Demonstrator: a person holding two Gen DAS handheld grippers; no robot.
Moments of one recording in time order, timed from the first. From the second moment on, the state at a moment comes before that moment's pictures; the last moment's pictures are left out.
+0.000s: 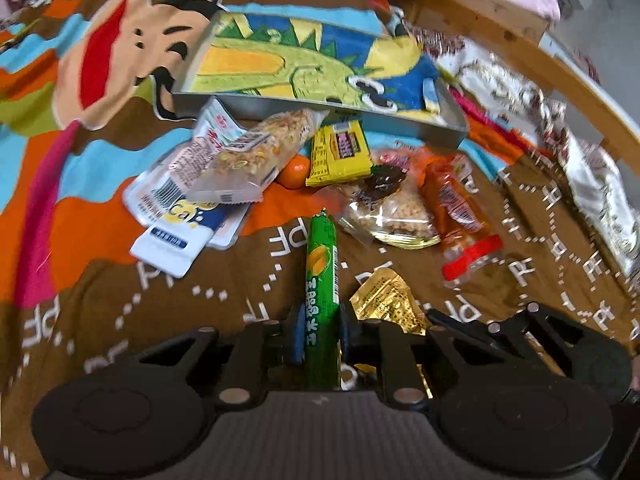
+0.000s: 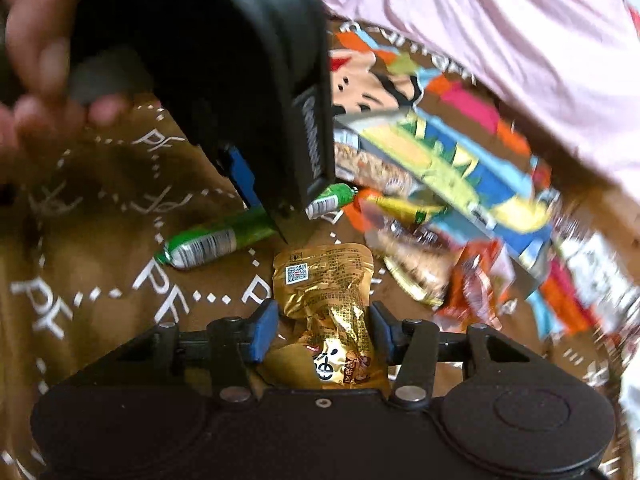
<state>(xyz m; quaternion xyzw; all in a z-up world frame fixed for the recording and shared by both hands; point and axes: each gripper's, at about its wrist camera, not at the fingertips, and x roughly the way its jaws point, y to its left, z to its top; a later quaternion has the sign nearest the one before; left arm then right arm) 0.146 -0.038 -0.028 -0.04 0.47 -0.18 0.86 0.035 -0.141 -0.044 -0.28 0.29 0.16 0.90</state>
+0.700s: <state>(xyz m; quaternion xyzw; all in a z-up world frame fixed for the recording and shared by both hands) 0.132 -0.026 0.038 -0.13 0.37 -0.12 0.91 0.044 -0.193 0.026 -0.20 0.15 0.13 0.96</state>
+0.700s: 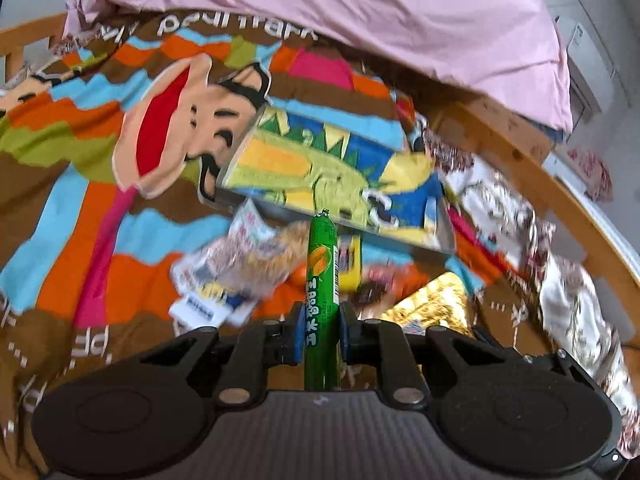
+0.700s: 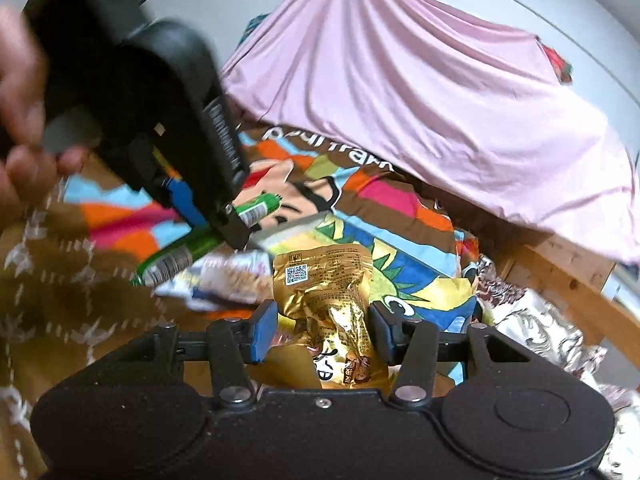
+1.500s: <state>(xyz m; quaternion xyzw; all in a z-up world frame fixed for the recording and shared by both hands) 0.316 -0.124 0.040 -0.15 0.33 -0.12 0.92 0.255 -0.310 0.022 -0.06 0.15 0.06 0.99</state>
